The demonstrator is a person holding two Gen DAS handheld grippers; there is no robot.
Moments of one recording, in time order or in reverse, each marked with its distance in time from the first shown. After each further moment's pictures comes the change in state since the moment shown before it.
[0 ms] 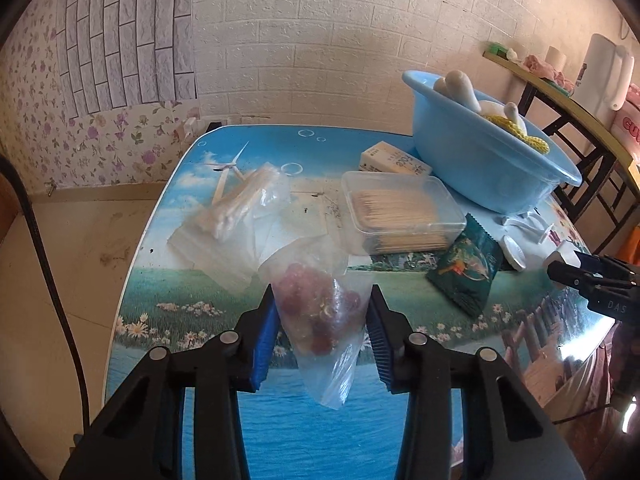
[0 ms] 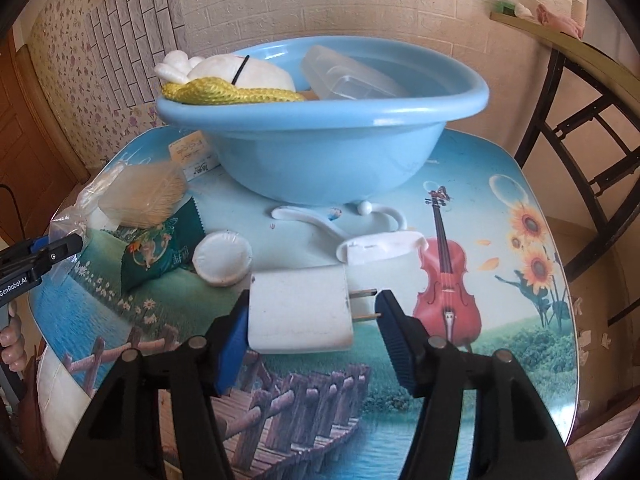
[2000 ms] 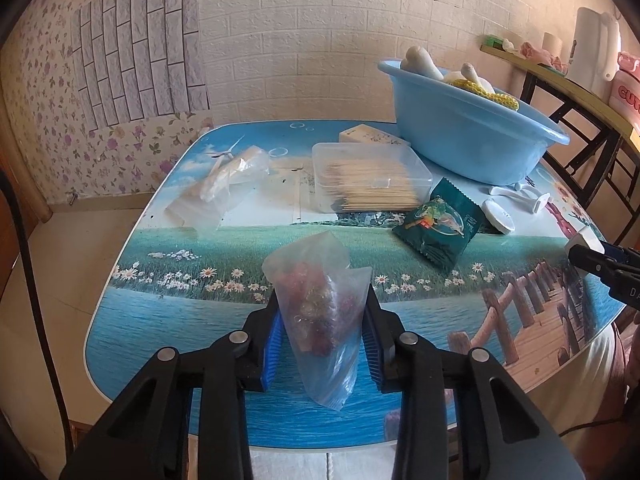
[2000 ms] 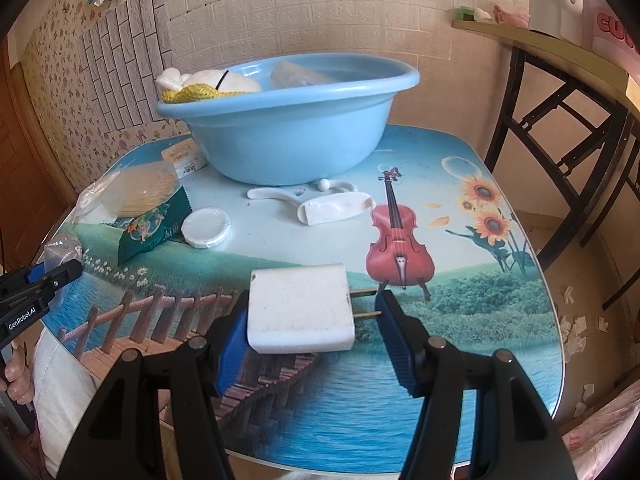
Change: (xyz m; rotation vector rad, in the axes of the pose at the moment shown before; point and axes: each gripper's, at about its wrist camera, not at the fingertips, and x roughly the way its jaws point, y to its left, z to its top) left arm -0.011 -0.037 -0.038 0.017 -0.057 0.099; right arm -0.026 -0.015 -0.032 0.049 -0.103 -0.035
